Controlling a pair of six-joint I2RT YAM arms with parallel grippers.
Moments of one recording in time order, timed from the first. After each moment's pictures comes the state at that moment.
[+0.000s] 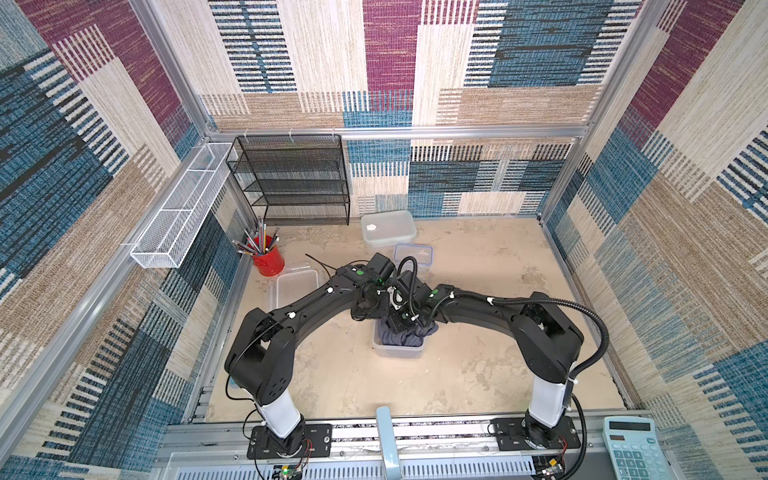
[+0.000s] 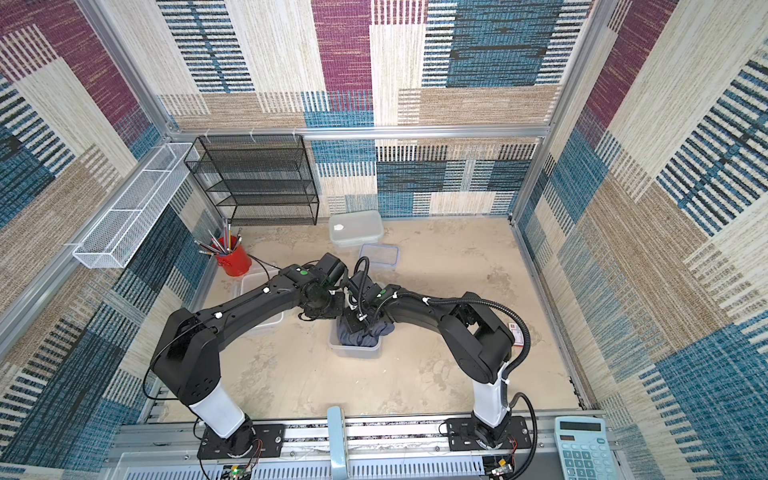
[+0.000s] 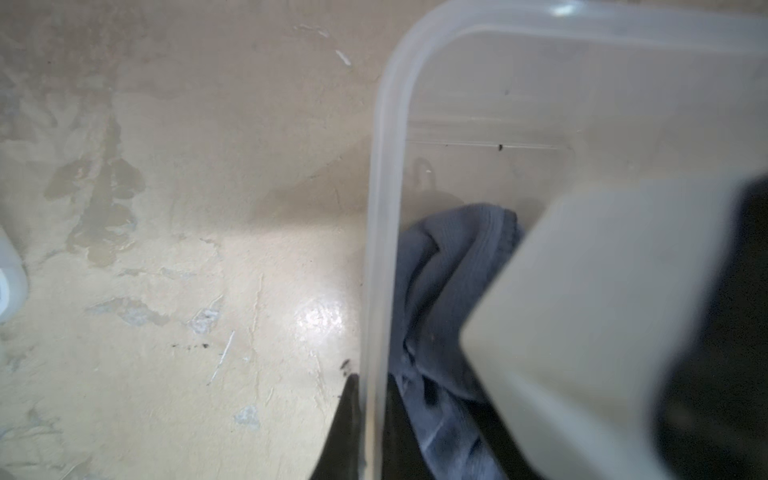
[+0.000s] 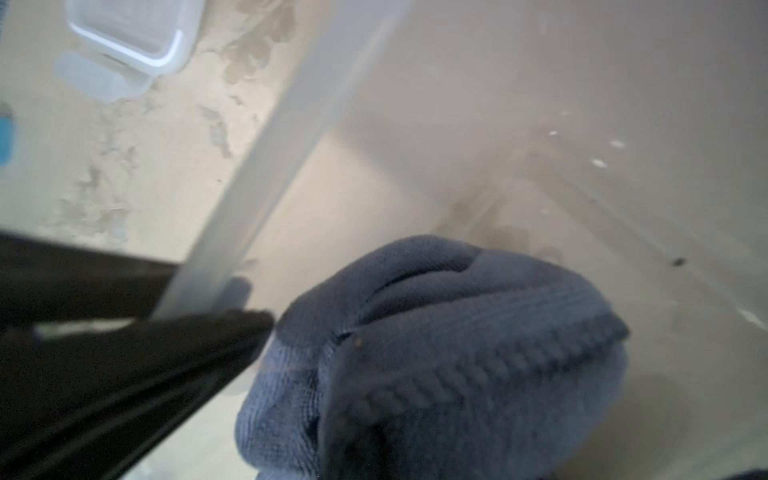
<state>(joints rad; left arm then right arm) -0.63 1.71 1.30 -0.88 -0.04 -0.57 0.81 1.88 1.24 -0.38 -0.27 0.35</state>
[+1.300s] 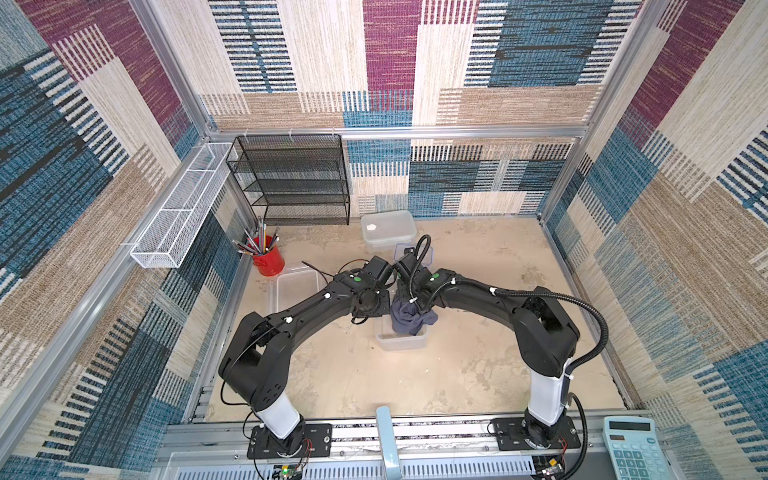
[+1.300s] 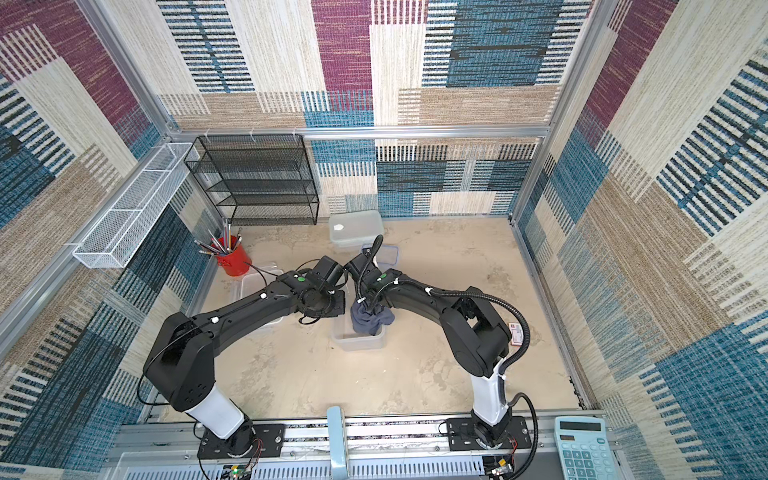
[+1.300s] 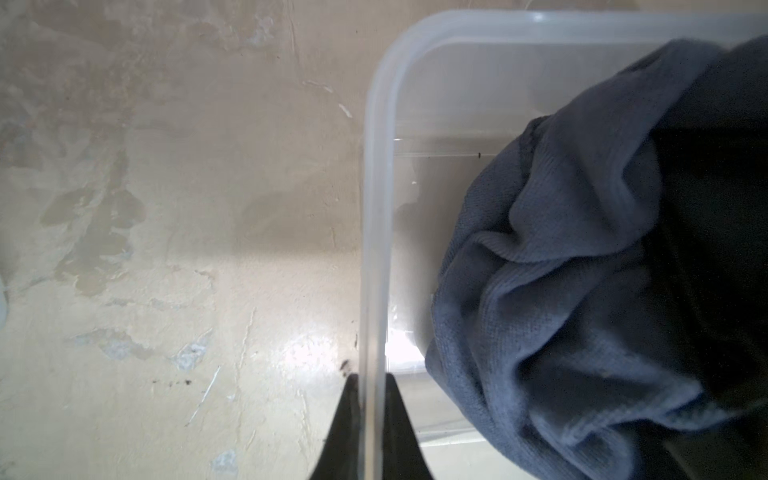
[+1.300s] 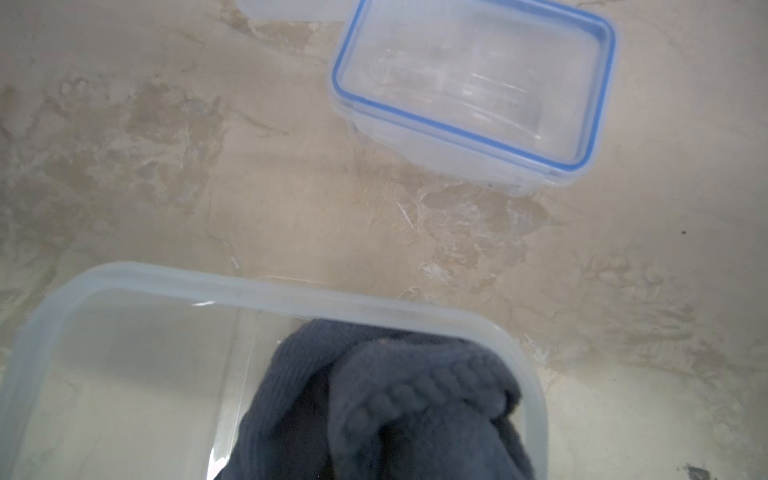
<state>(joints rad) -0.64 1.67 1.23 -0.76 -0.07 -0.63 0.77 1.91 1.40 -0.48 0.36 0.48</state>
